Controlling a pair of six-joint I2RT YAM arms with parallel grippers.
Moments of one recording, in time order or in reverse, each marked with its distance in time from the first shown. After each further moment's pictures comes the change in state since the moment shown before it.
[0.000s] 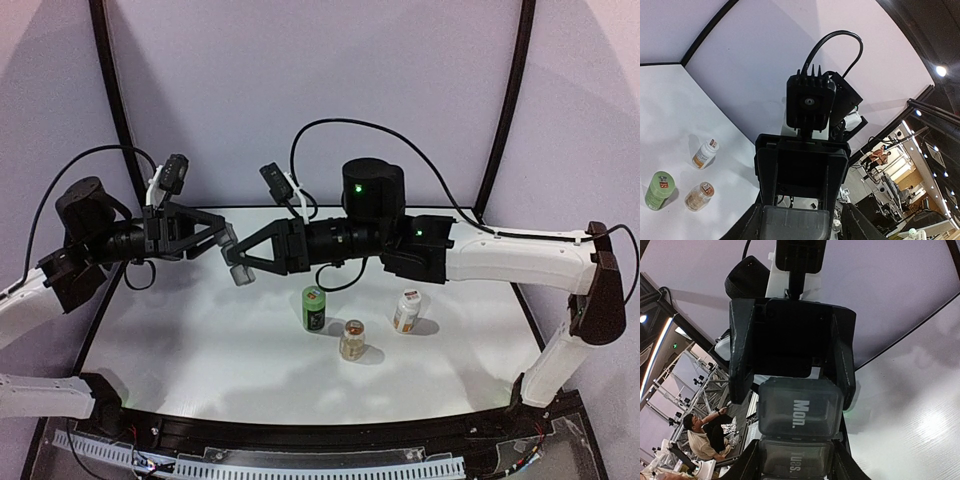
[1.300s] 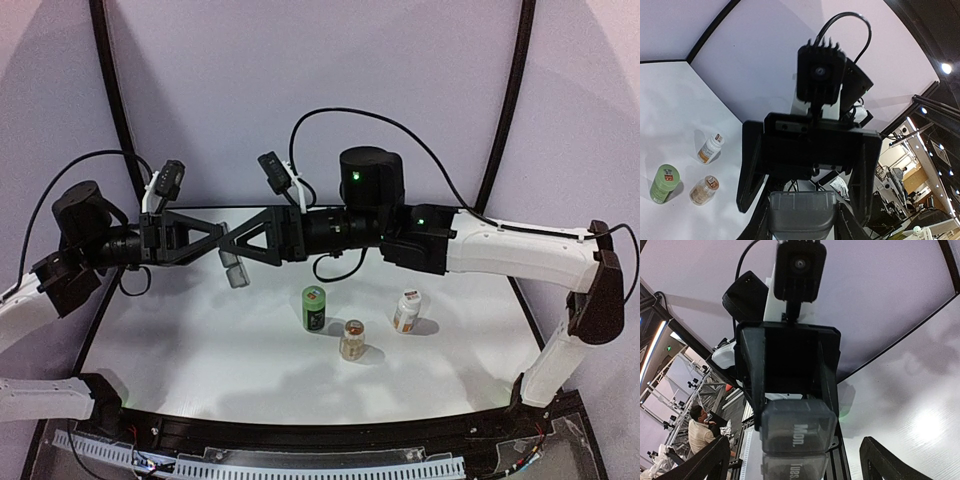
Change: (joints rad) left arm 0.000 -0.041 -0.010 -0.073 -0.004 0.045; right arm 0.000 0.011 0.064 -0.065 0.029 -0.010
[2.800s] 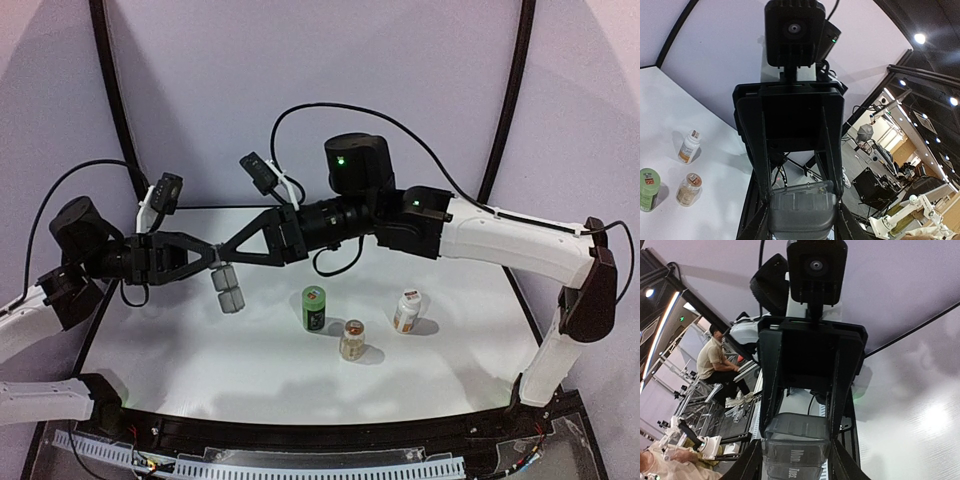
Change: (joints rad) left arm 0.000 -0.040 -0.112 0.172 0.149 0.016; right arm -0.002 0.056 0.164 -0.207 -0.166 -0.097
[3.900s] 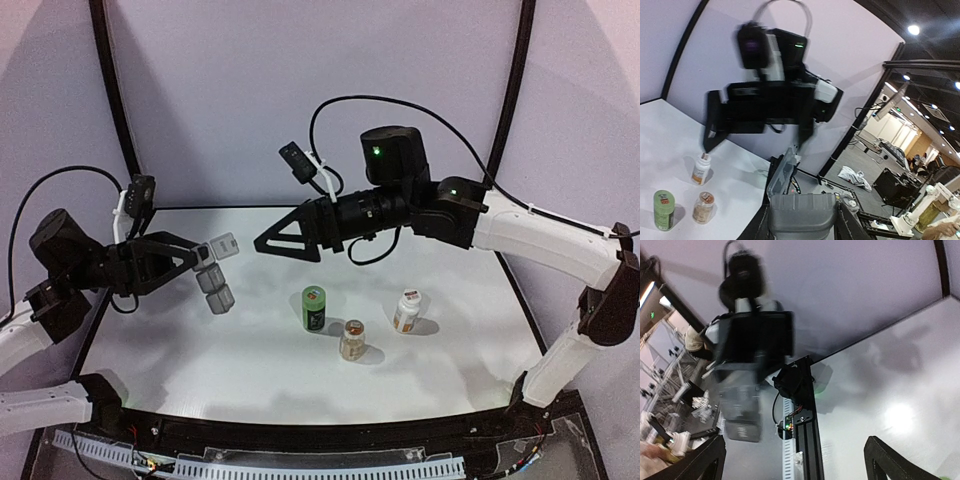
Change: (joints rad) left arm -0.006 -0.122 -0.050 0.024 -0.061 0.093; right arm -0.082 -0.129 -0.088 -0.127 0.065 -0.177
